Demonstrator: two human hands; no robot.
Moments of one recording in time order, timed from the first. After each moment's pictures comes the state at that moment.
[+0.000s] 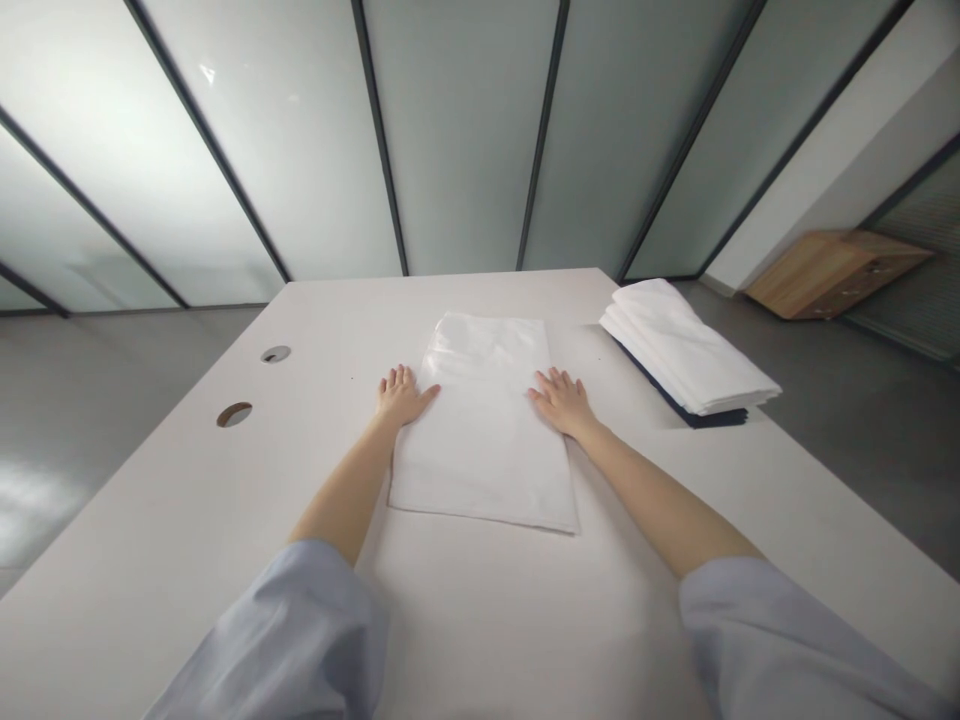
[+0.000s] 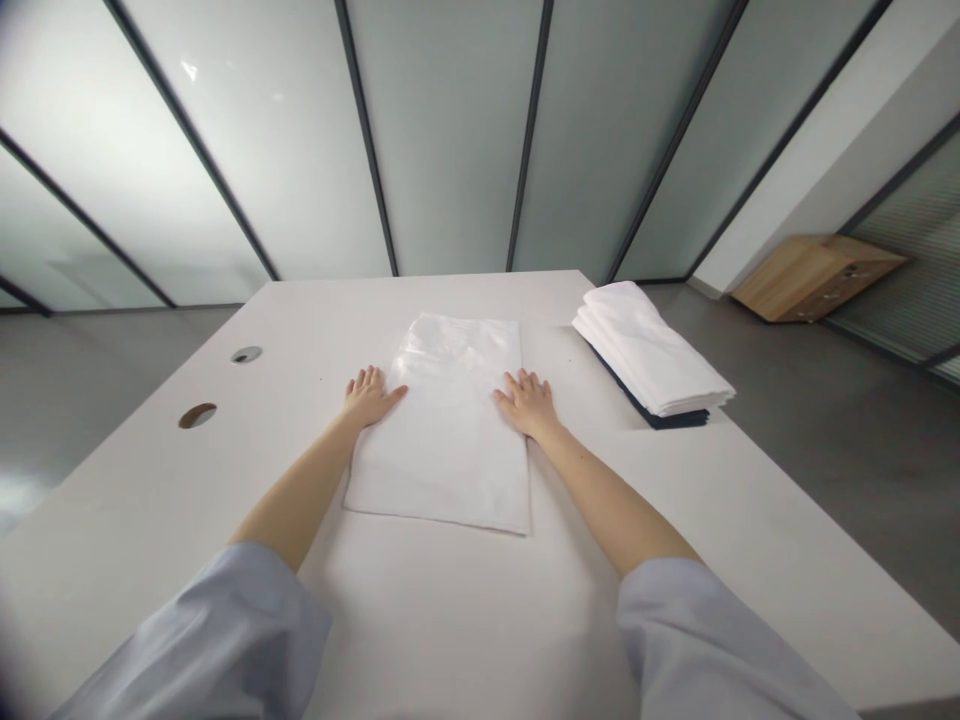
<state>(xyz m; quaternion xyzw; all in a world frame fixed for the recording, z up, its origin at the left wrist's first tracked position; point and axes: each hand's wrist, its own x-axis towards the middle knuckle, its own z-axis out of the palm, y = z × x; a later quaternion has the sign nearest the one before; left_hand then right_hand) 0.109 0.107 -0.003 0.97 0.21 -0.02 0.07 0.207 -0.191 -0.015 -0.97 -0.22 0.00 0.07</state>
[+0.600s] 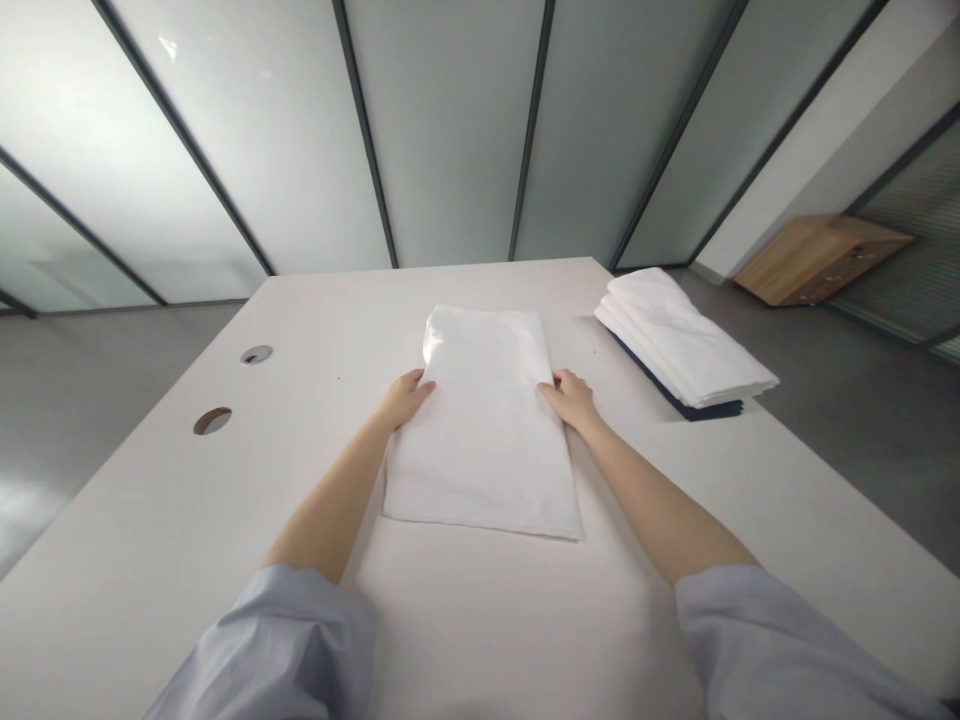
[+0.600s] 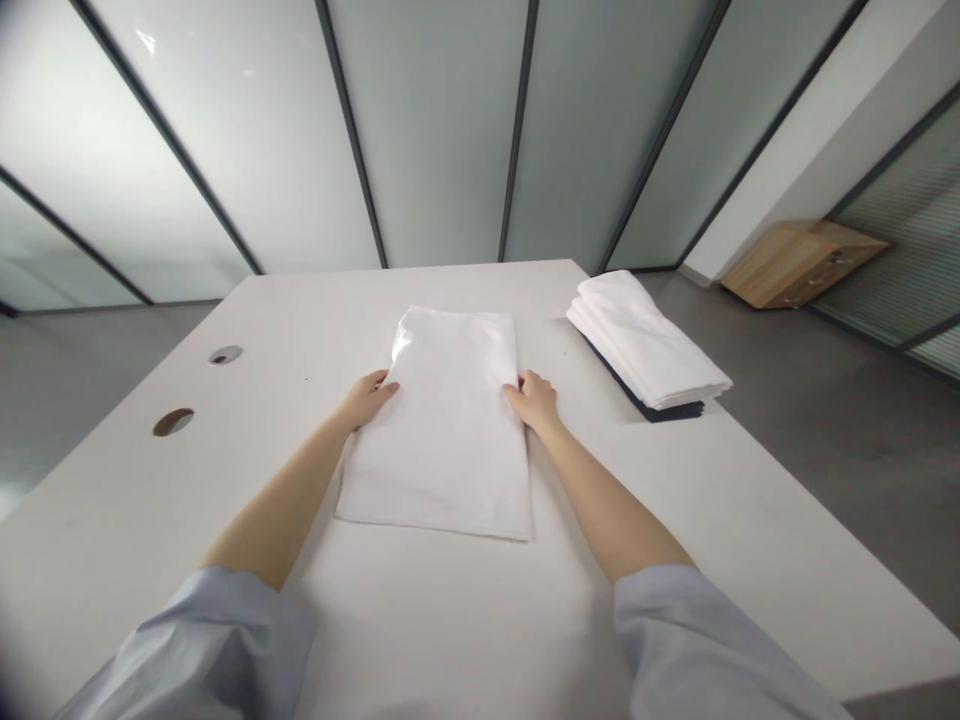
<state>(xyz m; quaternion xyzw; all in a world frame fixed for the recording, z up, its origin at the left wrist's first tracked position) 0.109 0.096 0.004 0.88 0.12 0.03 0.46 0.216 -0.204 -0.011 -0.96 -0.08 0.00 0.25</state>
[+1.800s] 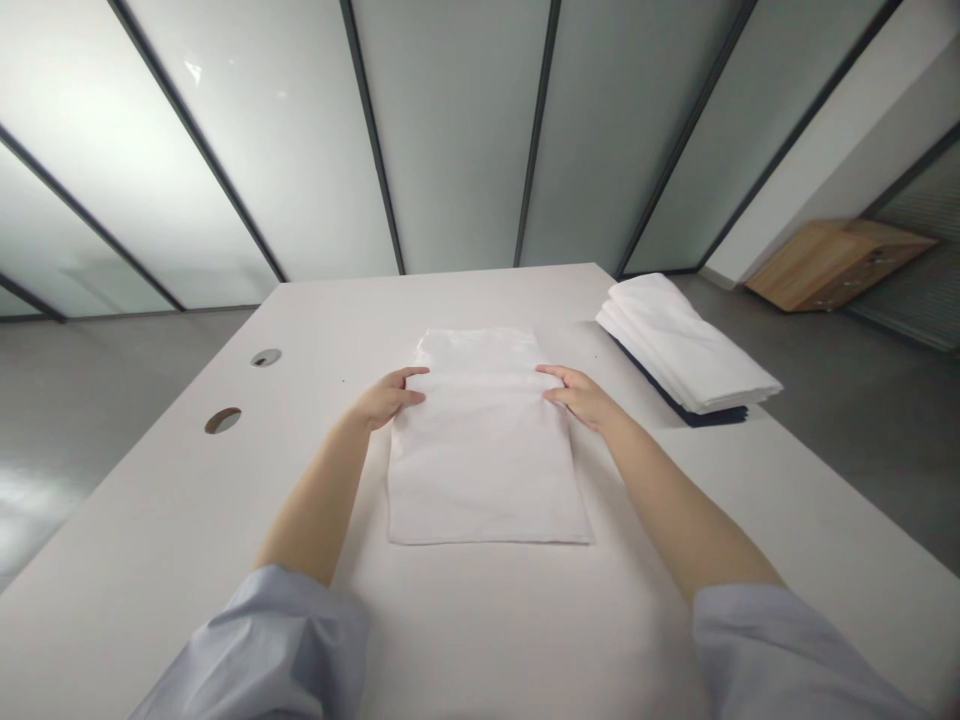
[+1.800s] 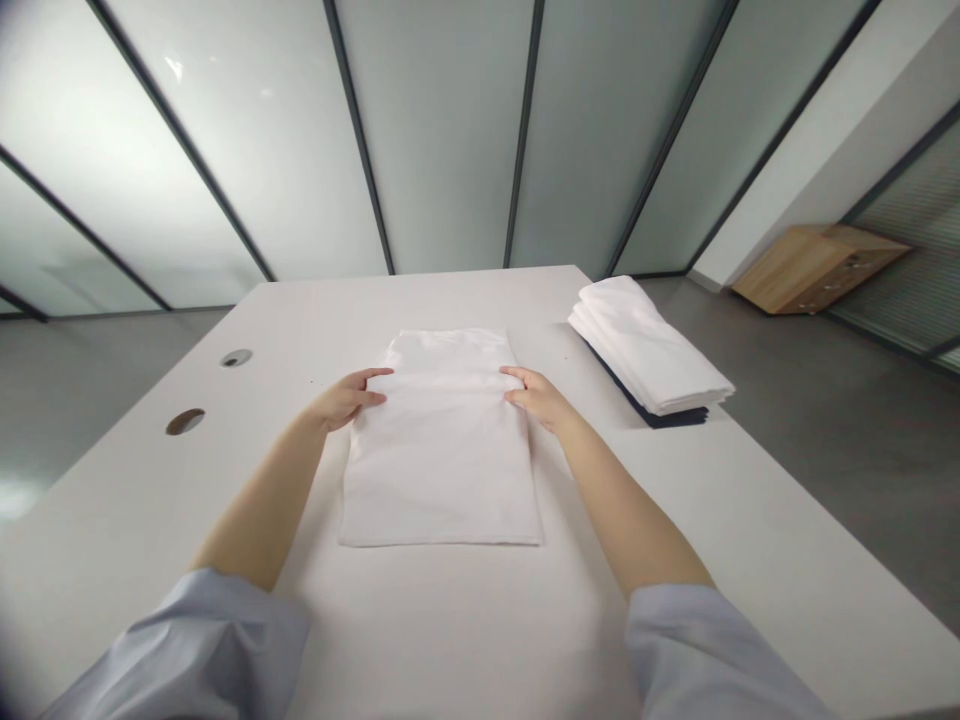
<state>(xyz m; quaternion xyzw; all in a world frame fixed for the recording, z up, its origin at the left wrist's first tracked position) 0.085 0.114 0.046 0.70 0.12 -0.05 0.70 0.211 -0.220 0.024 -0.77 -0.18 0.18 0.58</state>
